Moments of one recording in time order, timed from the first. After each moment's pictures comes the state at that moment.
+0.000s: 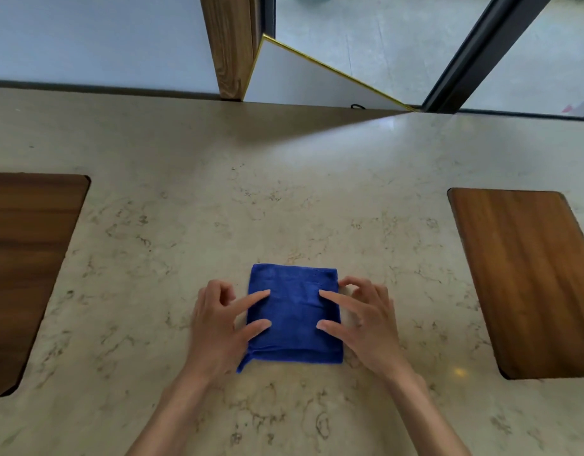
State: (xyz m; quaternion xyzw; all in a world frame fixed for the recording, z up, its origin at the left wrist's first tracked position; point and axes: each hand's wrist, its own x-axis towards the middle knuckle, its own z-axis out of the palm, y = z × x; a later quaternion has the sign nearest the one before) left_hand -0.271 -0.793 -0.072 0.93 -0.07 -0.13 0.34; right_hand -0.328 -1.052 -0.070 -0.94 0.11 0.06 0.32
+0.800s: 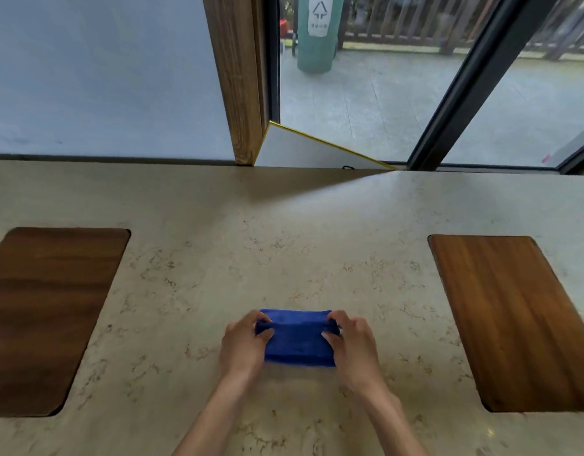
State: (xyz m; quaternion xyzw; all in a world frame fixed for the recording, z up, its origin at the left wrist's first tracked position) left_hand -0.260 -0.840 -0.016 0.89 0.11 -0.19 0.41; right_hand -0.314 -1.031 -0.034 -0.91 0.20 0.11 0.35
